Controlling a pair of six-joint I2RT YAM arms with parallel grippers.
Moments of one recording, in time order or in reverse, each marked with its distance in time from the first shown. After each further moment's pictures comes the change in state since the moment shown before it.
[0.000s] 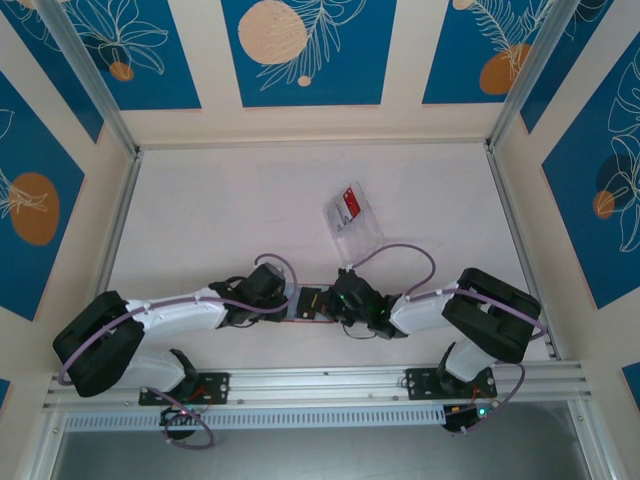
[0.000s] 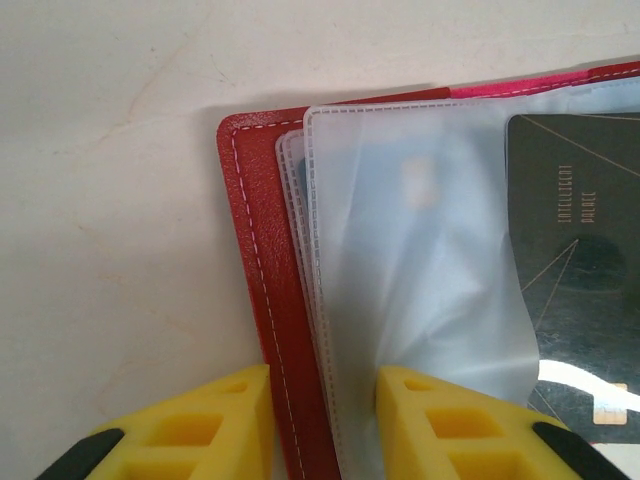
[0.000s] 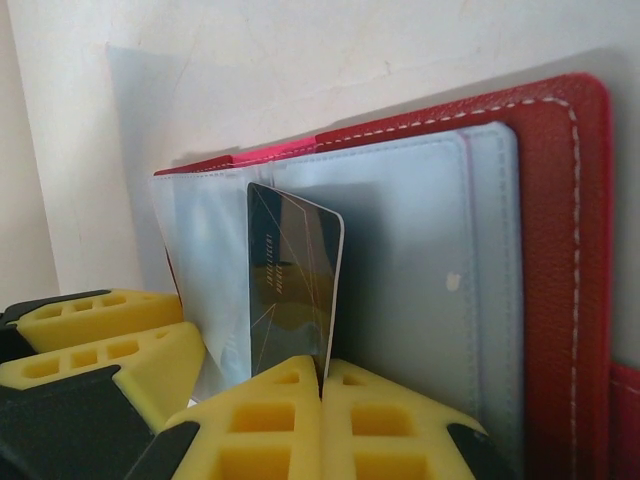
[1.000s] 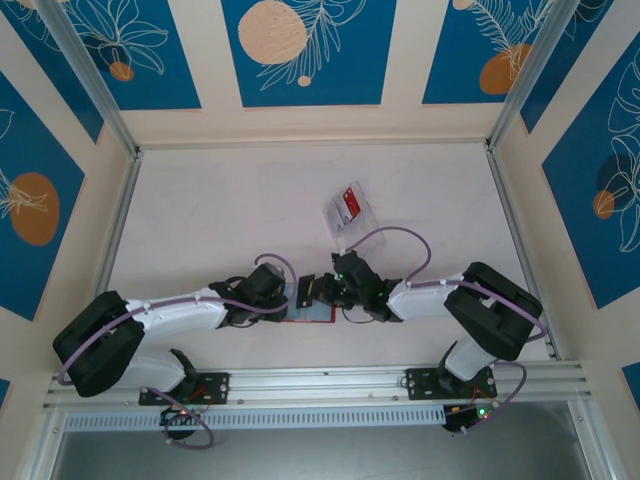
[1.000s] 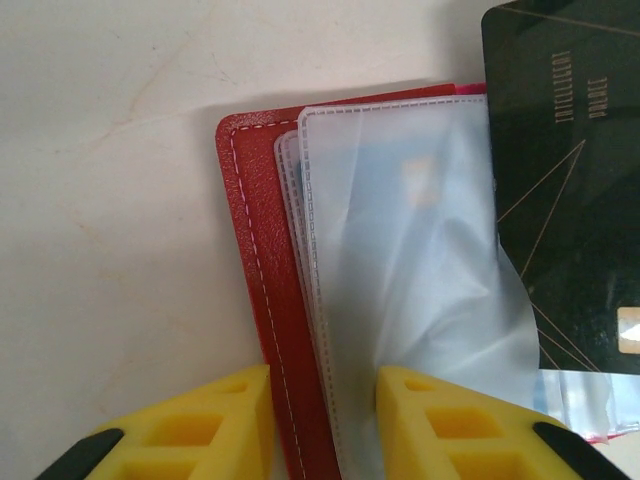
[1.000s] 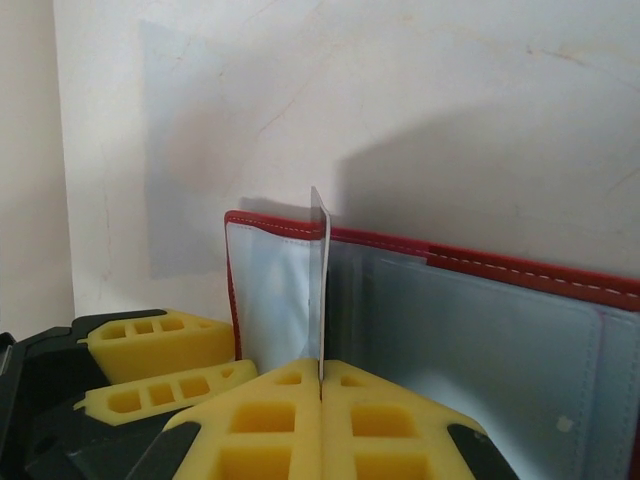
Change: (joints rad) left arm 0.001 0.000 0.000 0.000 0.000 0.000; right arm -0.103 0.009 0.109 -0.074 -0.130 -0.185
